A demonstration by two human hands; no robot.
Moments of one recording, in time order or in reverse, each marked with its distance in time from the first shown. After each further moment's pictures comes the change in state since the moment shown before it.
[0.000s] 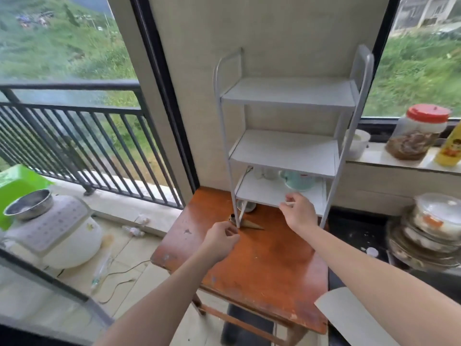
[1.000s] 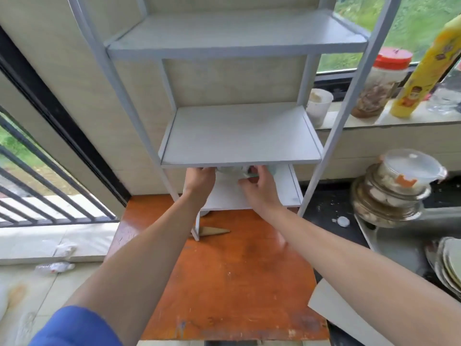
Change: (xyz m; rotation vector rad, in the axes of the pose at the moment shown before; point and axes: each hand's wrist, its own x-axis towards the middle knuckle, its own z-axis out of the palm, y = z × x) left_hand 0.219 0.089 0.041 -0.333 0.041 0.233; right_hand 0.095 0.013 0.047 0.437 0.169 0.027
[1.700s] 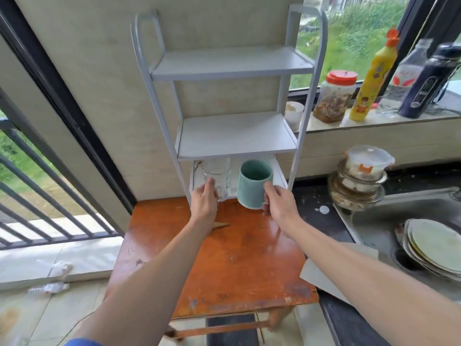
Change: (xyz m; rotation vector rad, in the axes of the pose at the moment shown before) left_hand -0.099 -0.014 -0.026 -0.211 -0.047 -0.092; right_hand -0.096 -0.001 -0.041 0.105 0.170 0.153
